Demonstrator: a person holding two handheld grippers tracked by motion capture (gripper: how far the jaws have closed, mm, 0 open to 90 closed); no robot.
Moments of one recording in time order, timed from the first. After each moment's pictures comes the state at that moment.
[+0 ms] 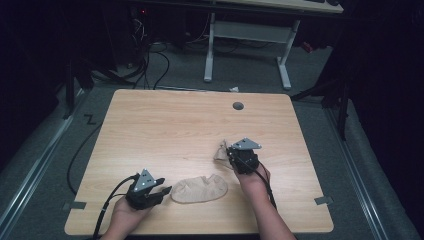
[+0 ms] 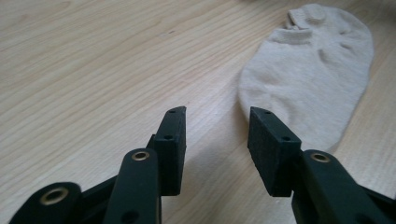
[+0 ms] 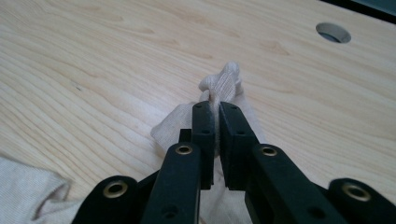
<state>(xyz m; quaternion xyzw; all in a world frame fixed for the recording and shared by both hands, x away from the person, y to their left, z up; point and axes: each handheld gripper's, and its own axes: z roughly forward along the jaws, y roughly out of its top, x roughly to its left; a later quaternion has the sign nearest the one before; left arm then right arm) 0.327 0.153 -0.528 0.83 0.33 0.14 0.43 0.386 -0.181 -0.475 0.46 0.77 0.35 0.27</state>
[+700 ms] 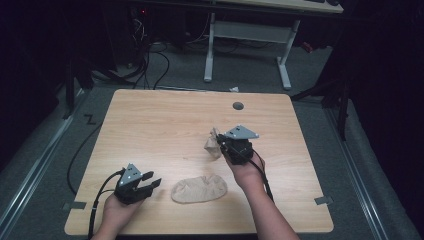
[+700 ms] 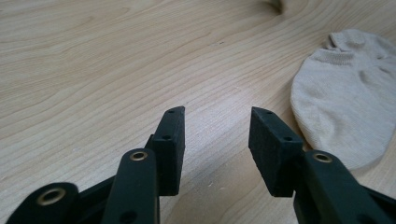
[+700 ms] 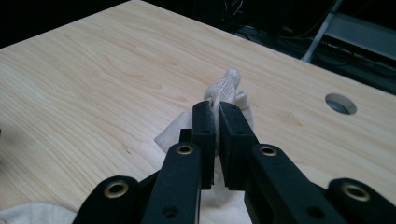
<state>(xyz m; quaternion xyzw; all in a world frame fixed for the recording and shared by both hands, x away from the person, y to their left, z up) 0.338 0.181 -0.524 0.80 0.37 0.15 0.44 0.387 -0.155 -0.420 0.41 0.77 0.40 0.28</state>
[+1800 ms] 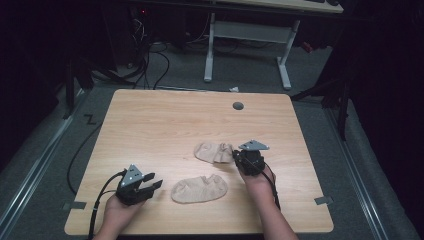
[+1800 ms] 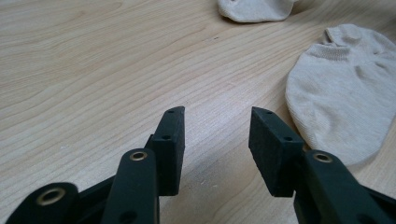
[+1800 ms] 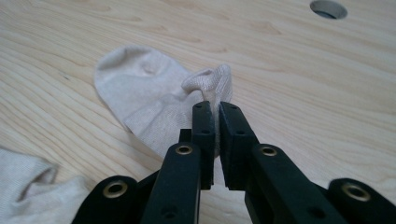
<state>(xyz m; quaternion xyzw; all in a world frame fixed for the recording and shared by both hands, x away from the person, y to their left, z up) 0.336 0.178 -0.527 0.81 0.36 0.15 0.44 0.385 -0.203 -0.486 0.49 0.76 0.35 0.24</state>
